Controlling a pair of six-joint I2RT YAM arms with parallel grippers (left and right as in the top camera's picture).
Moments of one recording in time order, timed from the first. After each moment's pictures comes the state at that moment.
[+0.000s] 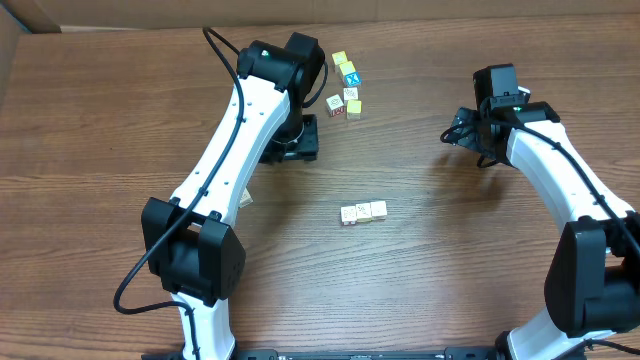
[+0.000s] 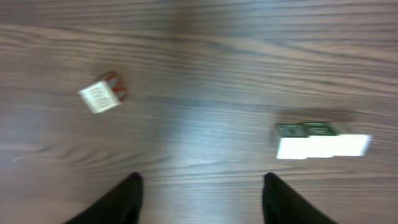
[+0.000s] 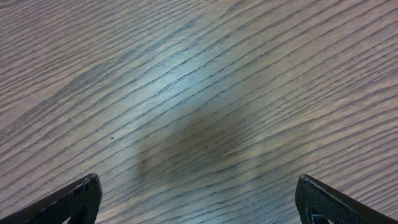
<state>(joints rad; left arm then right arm) -0.38 2.03 1.97 -1.56 -0.05 -0.47 0.11 1.79 1.30 -0.73 0.23 0.51</state>
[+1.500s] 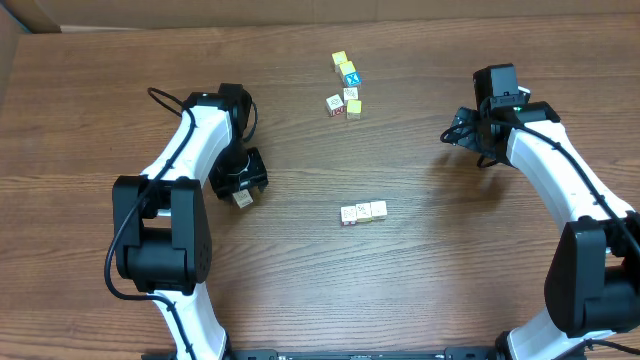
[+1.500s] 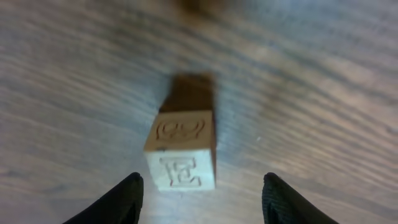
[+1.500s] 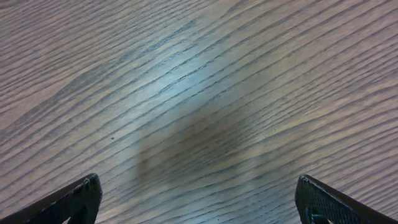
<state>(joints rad) -0.09 2.03 1.47 -1.17 0.00 -0.49 0.11 1.79 1.30 -0.73 0.23 0.51</state>
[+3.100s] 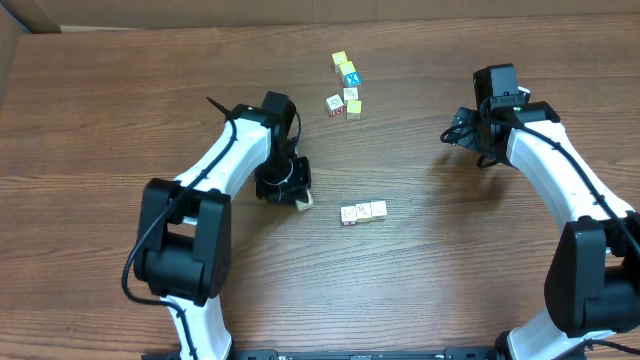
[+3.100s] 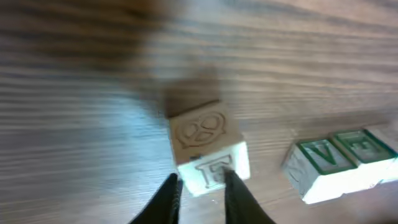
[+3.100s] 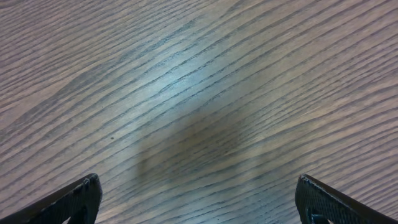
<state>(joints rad) -0.28 2.00 1.39 -1.06 0.31 -0.37 0.11 1.79 1.30 -0.73 0.23 0.51</state>
